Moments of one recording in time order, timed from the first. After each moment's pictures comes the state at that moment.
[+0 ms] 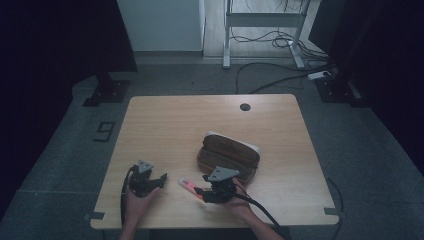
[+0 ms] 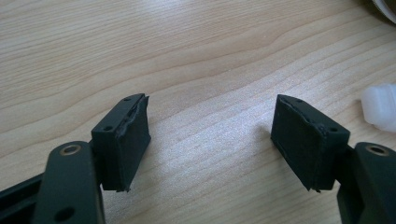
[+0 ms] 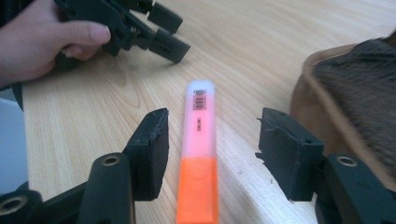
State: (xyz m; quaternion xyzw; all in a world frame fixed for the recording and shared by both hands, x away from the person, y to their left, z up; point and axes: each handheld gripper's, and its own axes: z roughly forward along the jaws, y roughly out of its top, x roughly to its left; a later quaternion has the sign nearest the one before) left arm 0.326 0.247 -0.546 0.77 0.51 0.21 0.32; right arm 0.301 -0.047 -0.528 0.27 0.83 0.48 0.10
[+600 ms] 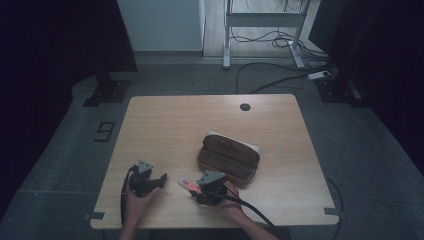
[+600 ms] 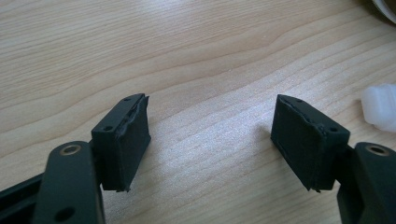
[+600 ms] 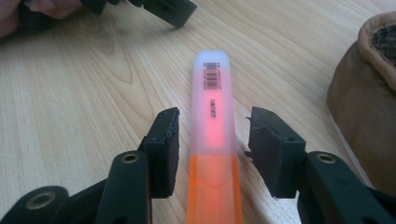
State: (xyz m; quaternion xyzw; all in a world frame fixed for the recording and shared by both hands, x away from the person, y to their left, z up) left arm 0.326 0.247 -0.546 0.77 0.51 0.20 0.32; right arm 0.303 -0.022 -0.546 0.27 0.86 0.43 0.11
